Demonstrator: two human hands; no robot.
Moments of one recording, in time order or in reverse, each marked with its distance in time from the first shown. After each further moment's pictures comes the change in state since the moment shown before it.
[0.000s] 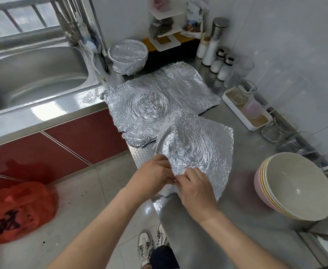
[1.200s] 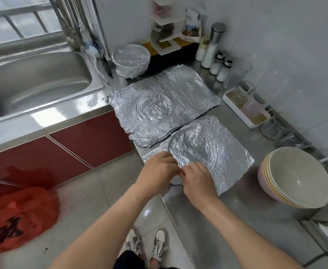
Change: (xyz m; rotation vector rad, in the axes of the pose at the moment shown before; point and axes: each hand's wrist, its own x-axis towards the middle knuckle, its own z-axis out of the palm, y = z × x) left_hand -0.011 -0.009 -0.007 -0.006 0.156 0.029; right_hand 0.017 -0.024 0.007 -0.009 -0.003 0.140
